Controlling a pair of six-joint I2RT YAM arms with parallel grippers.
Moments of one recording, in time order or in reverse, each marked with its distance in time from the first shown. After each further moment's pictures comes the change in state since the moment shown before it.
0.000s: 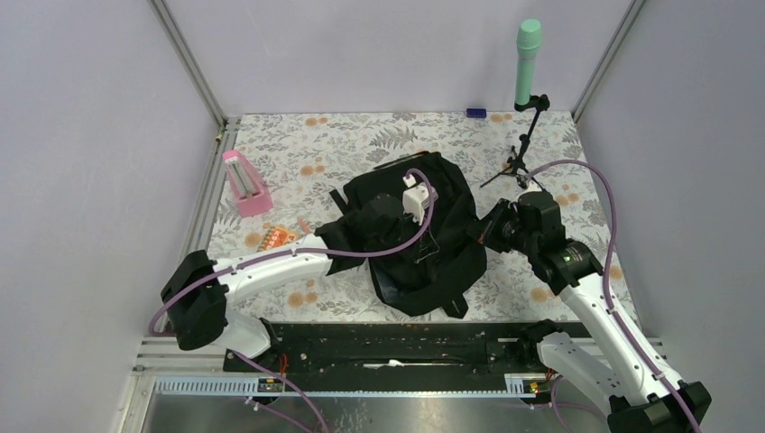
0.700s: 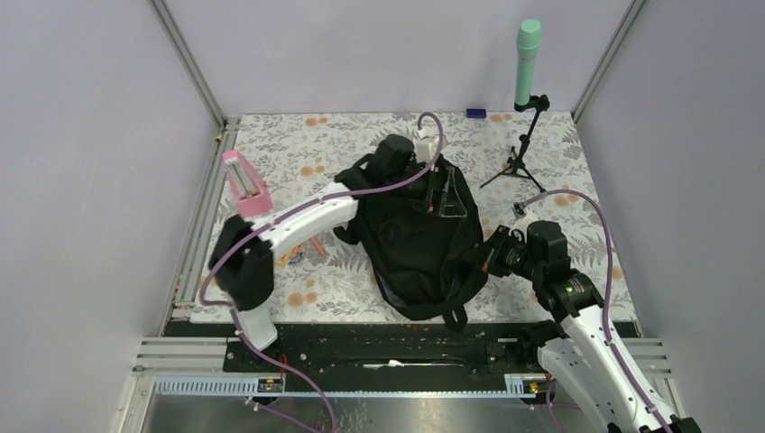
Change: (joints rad) left arm 0.209 0.292 0.434 -0.150 0.358 -0.104; right arm -0.056 -0.217 -0.243 0.061 -0.220 -0.039
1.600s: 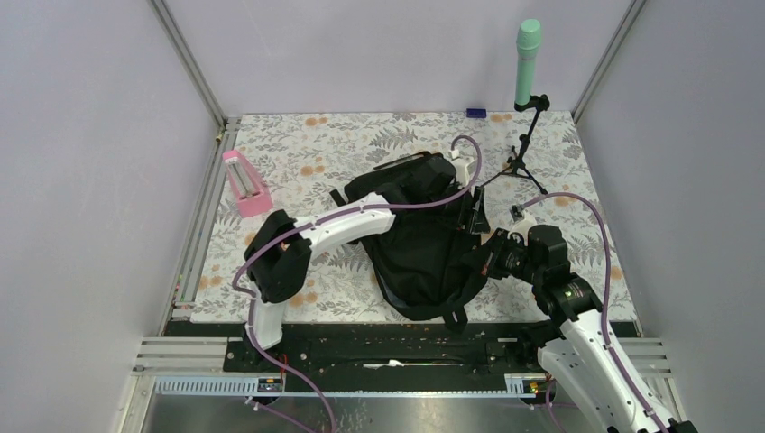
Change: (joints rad) left arm -0.155 0.224 0.137 0.010 -0.212 -0.051; right arm -0.001 -0.039 -0.056 0.058 -0.052 -0.032
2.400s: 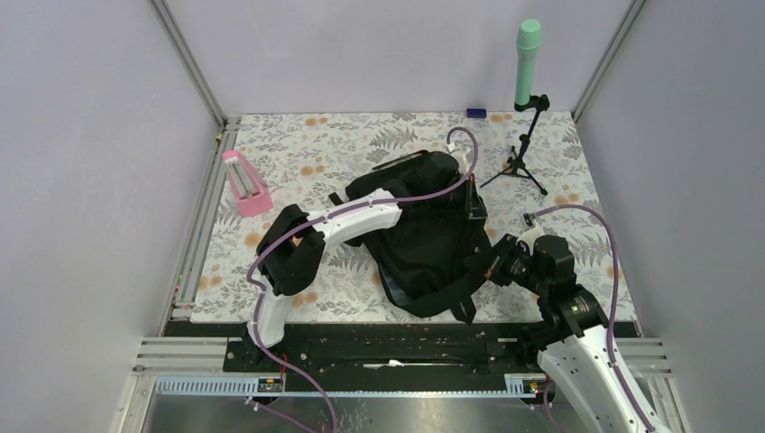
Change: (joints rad) left arm 0.025 0.093 0.068 0.075 -0.021 -0.143; right arm 0.002 -0.102 -0.021 -0.048 0.030 0.164
